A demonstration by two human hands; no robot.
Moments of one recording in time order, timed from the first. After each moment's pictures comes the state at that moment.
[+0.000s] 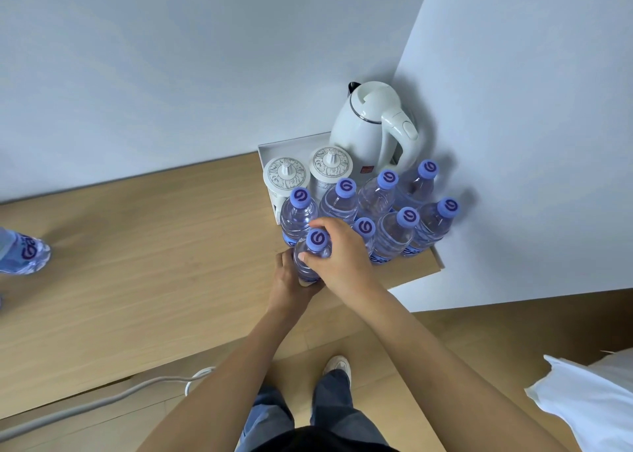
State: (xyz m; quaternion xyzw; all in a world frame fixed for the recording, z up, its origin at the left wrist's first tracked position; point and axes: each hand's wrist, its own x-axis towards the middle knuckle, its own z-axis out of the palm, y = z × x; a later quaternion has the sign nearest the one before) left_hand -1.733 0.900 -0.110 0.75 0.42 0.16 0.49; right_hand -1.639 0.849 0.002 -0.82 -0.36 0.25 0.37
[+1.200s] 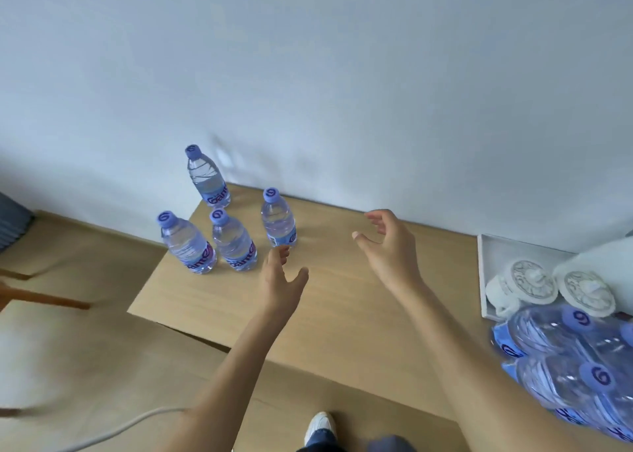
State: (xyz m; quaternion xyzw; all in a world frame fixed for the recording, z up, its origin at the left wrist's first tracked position) left_hand -2.033 1.076 -0.022 0.55 0.65 0.36 0.39; right_hand -1.851 1.074 0.040 -0.71 -0.50 0.26 0.42
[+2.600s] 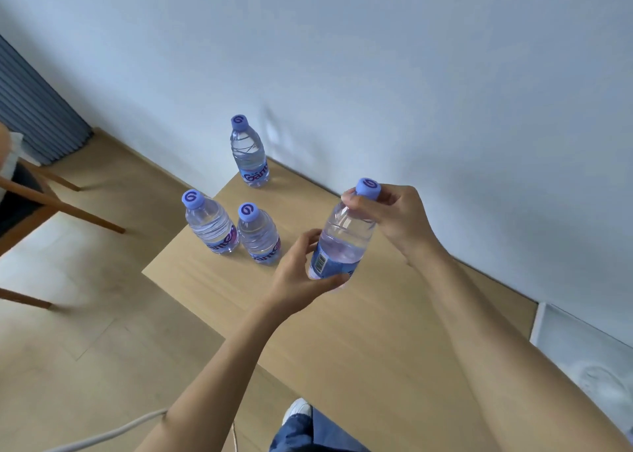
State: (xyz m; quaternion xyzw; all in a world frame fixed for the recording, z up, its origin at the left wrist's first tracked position) left_hand -2.047 1.131 -0.009 0.52 0.60 0.37 0.49; right_hand -1.881 1.211 0.061 -0.52 -0.54 0.55 0.37
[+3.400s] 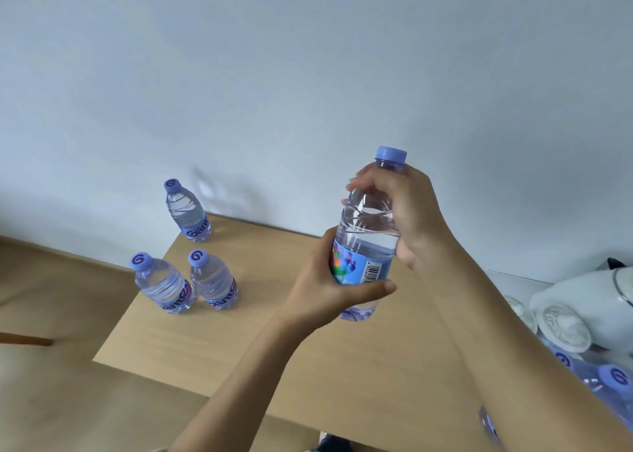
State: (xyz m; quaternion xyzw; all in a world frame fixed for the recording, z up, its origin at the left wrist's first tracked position) left_hand -1.970 1.096 0.106 0.58 0.35 0.37 0.63; right_hand -1.835 1.125 0.183 -0.53 -0.36 0.52 0.56
